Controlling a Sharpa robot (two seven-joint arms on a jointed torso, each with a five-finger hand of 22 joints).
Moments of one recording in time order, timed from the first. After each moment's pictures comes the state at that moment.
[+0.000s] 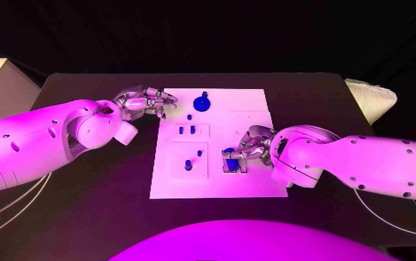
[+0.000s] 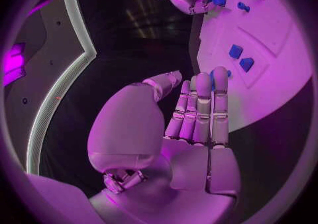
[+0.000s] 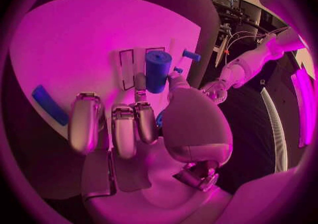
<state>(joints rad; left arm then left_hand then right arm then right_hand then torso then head) 1.15 -0.88 -0.05 1.39 -0.22 0.05 0.12 1.32 -0.15 0.56 0.02 0.19 0.89 0.19 0.25 0.28 0.95 0.13 0.44 0.17 1.02 0.06 1.16 0.45 0.18 0.92 0.15 0.98 0.60 1.18 -0.86 -0.23 1.83 -0.97 -0.35 -0.65 1.11 -0.10 -0.07 0.29 0.45 1.04 0.05 0.49 0.41 1.47 -0.01 1.44 1.31 1.47 -0.07 1.56 1.31 0.06 1.46 0.04 1.28 1.31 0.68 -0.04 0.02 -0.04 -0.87</state>
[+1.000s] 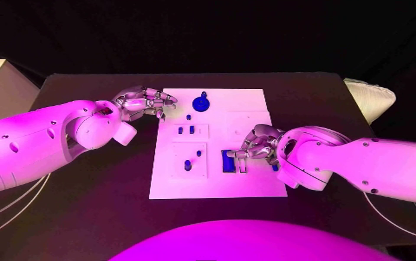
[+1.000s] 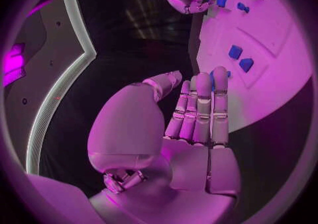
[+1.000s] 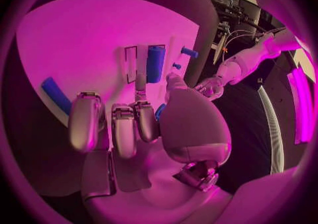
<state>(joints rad) 1.15 -0.88 -0.05 1.39 -0.23 0.05 0.12 1.32 -0.15 0.56 0.02 0.19 0.89 0.19 0.25 0.28 0.95 0.13 0.45 0.16 1.02 0.06 1.16 0.45 0.18 0.92 0.15 0.97 0.59 1.18 -0.93 -0.23 1.88 -0.98 -0.38 -0.61 1.13 -0.11 -0.10 0.29 0.39 1.02 0.06 0.49 0.42 1.47 -0.01 1.41 1.31 1.47 -0.07 1.56 1.31 0.06 1.47 0.04 1.26 1.31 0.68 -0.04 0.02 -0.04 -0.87</state>
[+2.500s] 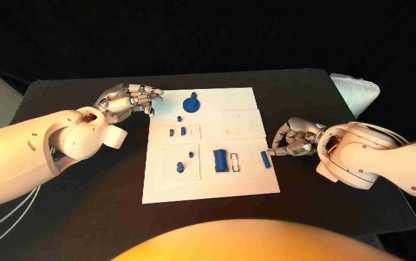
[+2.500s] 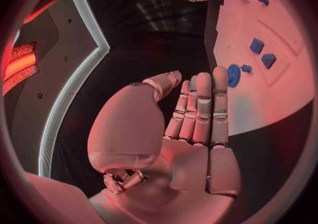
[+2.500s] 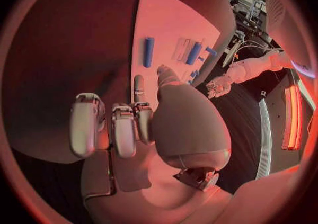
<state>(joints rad) 1.13 -0.90 -0.05 1.41 -0.17 0.00 0.28 1.32 -0.15 0.56 0.03 0.19 0.89 0.19 0.26 0.28 0.95 0.13 0.45 0.17 1.02 0.06 1.16 0.45 0.18 0.92 0.15 0.97 0.59 1.15 -1.23 -0.23 1.91 -1.18 -0.33 -0.46 1.29 -0.14 -0.04 0.29 0.35 1.02 0.08 0.42 0.38 1.47 0.01 1.46 1.31 1.47 -0.06 1.56 1.31 0.06 1.47 0.05 1.32 1.31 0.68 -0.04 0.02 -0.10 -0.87</state>
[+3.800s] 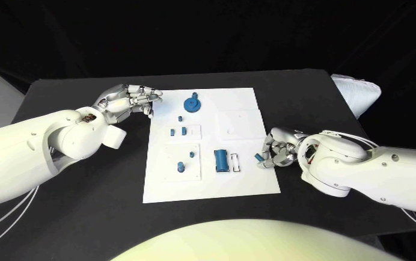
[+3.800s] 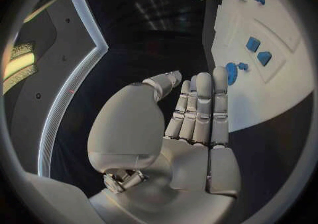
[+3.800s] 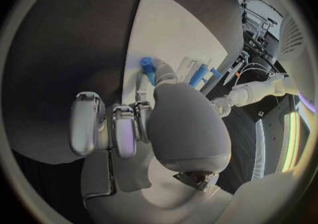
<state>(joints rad) 1.13 -0.91 -0.05 1.41 -0.17 0.00 0.26 1.32 -0.15 0.56 0.03 0.19 0.89 0.19 0.26 0.28 0.95 0.13 0.45 0.17 1.02 0.06 1.16 0.45 0.18 0.92 0.15 0.97 0.59 1.09 -1.10 -0.22 1.87 -1.37 -0.31 -0.57 1.40 -0.14 -0.03 0.29 0.32 1.04 0.07 0.43 0.65 1.47 -0.01 1.42 1.31 1.47 -0.07 1.56 1.31 0.06 1.46 0.04 1.29 1.31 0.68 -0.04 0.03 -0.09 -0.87</state>
